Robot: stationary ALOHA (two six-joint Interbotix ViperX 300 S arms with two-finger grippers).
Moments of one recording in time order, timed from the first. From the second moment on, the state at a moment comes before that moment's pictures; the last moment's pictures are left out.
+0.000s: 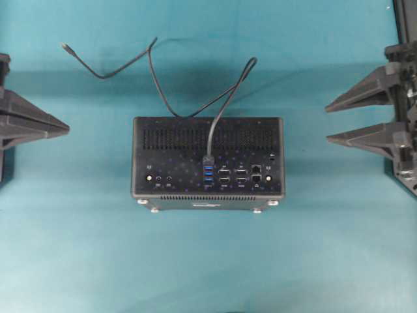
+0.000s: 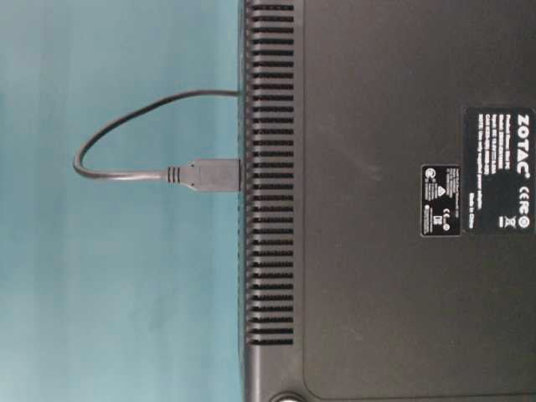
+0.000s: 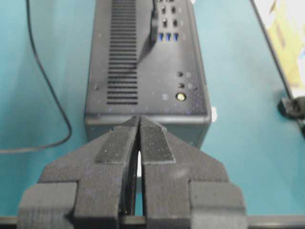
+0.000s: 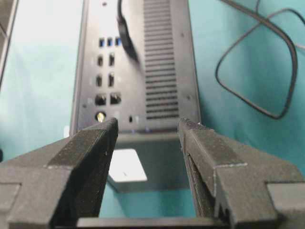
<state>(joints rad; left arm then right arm) -0.07 -0.90 0.81 0.01 0.41 -0.04 0.14 -0.85 0.75 -0.15 0.61 0.32</state>
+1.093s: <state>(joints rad) -0.06 -0.72 0.68 0.02 0.43 -0.16 0.14 -0.87 0.78 -0.15 0.61 0.34</state>
